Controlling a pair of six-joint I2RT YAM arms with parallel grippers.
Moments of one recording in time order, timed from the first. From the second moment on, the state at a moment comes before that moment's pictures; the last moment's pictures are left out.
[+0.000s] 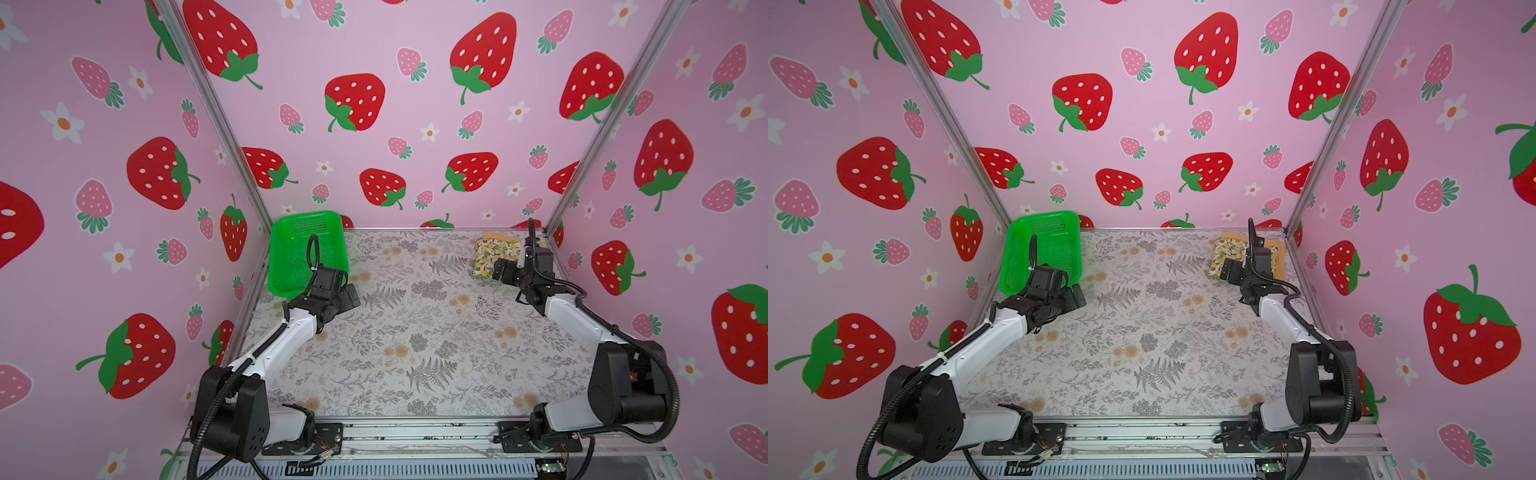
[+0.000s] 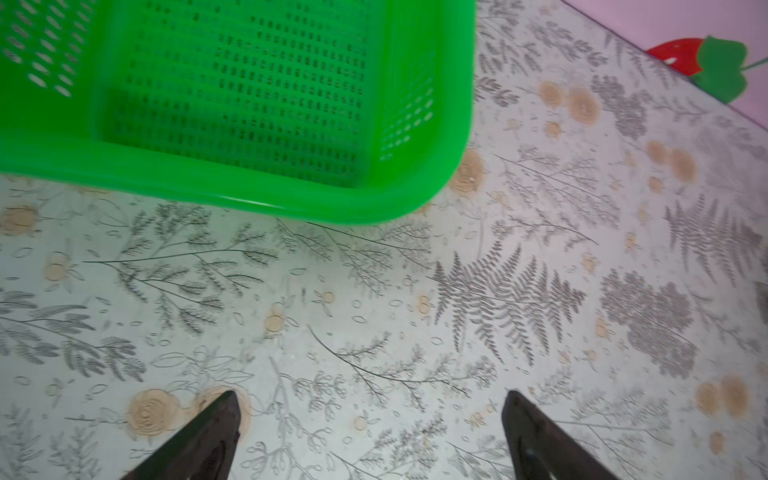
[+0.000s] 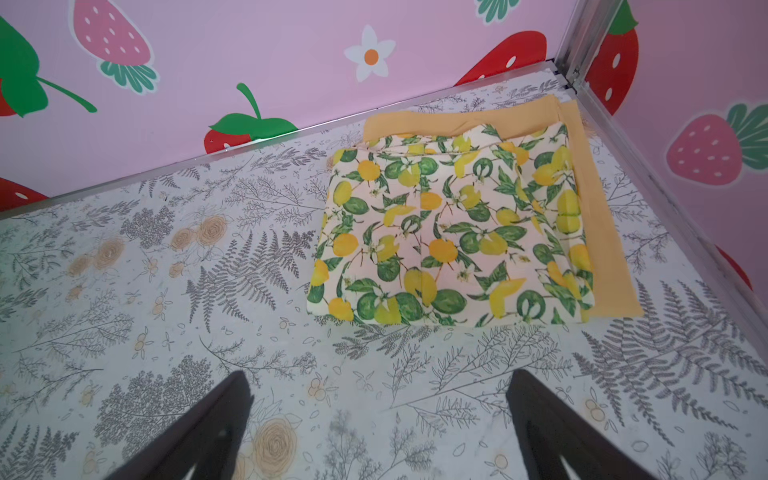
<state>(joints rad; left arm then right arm) -0.22 1.34 0.89 -0.48 -0.19 -0.57 0.17 1.44 0.90 -0.05 0.08 0.25</state>
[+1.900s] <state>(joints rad) 0.00 1.55 0.42 0.68 -0.12 -0.07 0.14 1.55 0.30 1.03 0.22 -0.12</state>
